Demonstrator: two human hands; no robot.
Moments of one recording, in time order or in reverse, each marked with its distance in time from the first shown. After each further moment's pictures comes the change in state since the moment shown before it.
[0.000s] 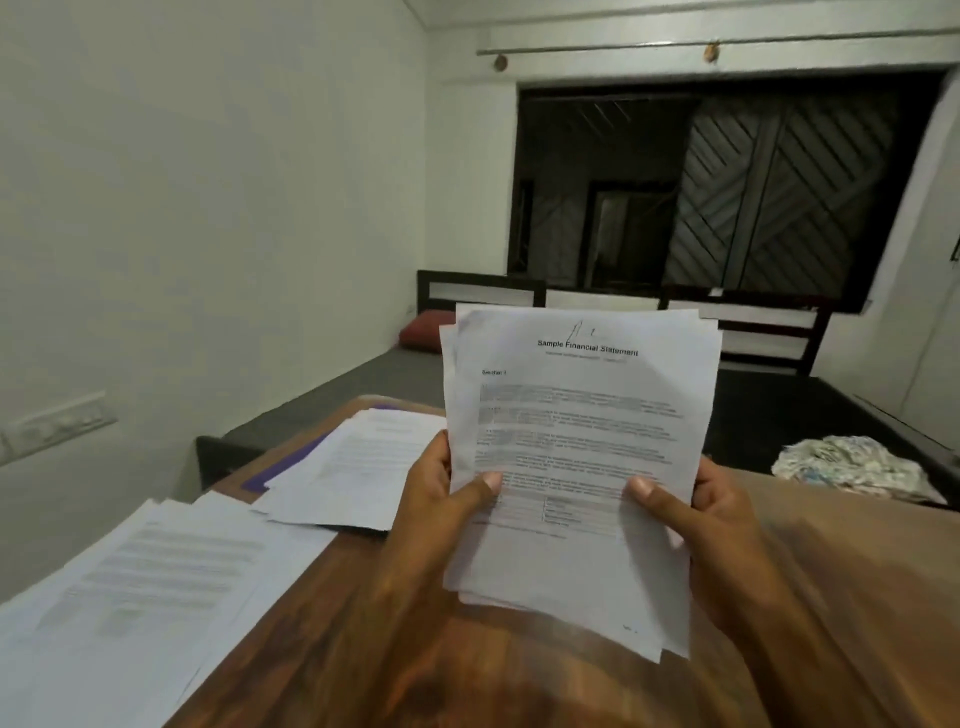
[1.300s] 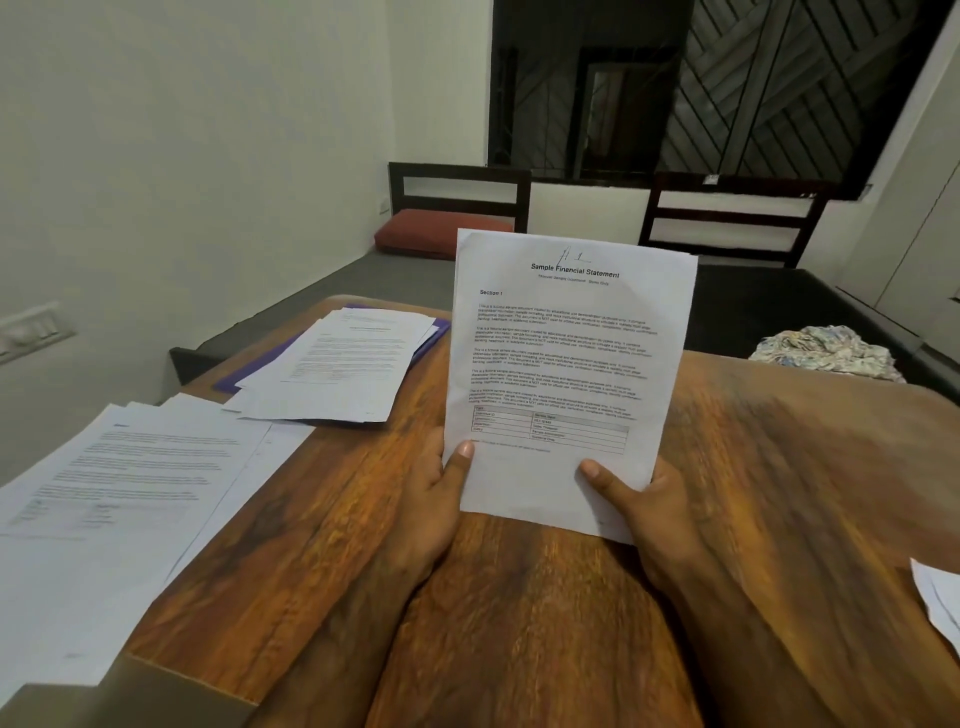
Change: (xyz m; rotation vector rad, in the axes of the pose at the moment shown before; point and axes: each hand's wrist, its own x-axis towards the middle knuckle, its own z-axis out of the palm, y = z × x) left_hand -0.044 -0.098 0.018 0.056 0.033 -0.122; right_hand -0.035 0.126 -0.013 0.060 0.151 0.150
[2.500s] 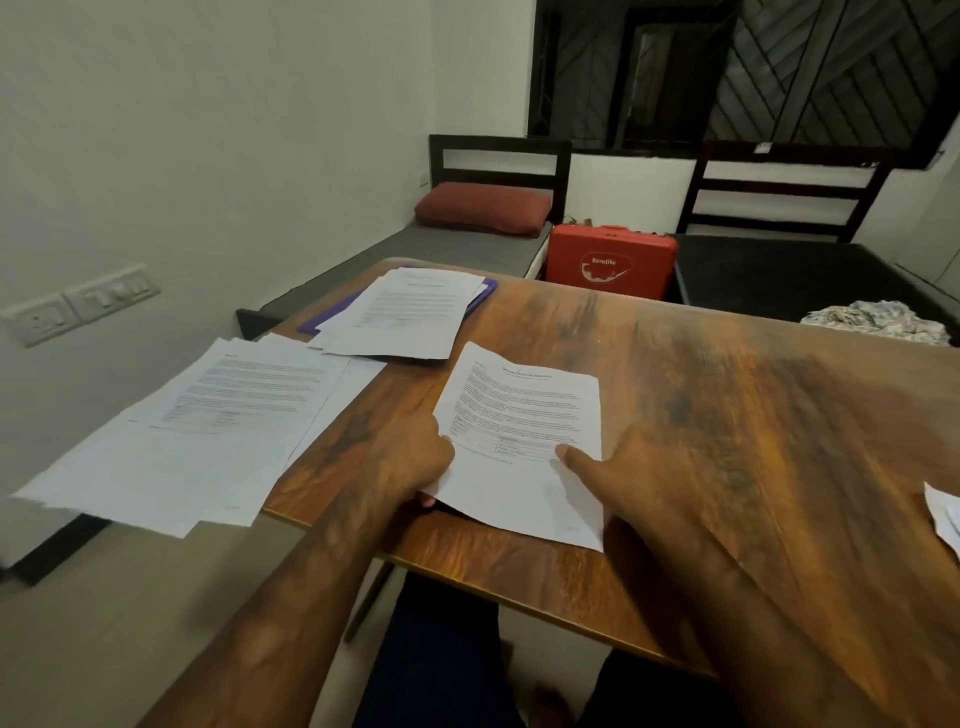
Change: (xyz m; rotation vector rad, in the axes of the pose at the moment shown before) left_hand -0.053 0.050 -0.080 1.038 -0.070 -0.480; right_hand -0.074 -0.014 0.061 -1.099 0.020 0.272
